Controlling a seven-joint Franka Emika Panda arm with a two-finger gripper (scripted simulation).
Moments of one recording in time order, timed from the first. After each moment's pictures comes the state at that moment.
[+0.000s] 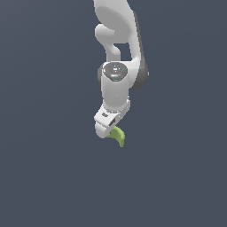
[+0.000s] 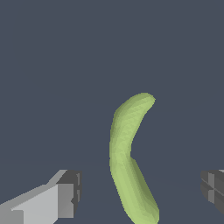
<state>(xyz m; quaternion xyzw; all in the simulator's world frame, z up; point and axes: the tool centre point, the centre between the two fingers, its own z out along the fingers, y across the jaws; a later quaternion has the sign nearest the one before) 0.011 0.005 0.146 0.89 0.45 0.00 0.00</state>
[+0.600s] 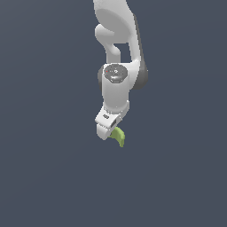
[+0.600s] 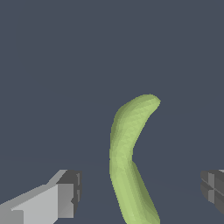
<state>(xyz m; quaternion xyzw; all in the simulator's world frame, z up) 0.012 0.006 0.140 0.88 0.47 0.00 0.00</state>
